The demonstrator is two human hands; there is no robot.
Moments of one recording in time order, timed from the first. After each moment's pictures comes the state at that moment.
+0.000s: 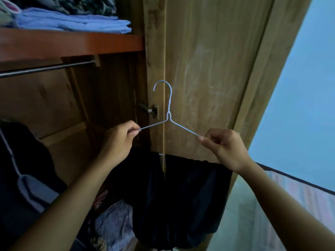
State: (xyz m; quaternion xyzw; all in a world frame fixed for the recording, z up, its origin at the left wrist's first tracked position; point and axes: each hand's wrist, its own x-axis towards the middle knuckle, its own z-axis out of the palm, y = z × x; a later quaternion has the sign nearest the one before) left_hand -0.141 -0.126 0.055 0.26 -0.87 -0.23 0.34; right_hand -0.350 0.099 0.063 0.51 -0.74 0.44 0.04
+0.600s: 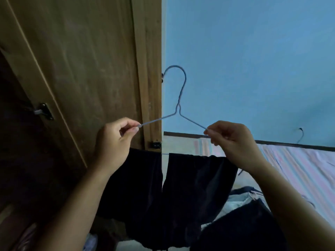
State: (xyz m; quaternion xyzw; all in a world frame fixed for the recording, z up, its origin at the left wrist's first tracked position) left_hand -0.283 0.044 0.048 0.05 -0.83 -0.41 0.36; right_hand -0.385 0.321 0.059 0.30 -0.82 0.48 0.08
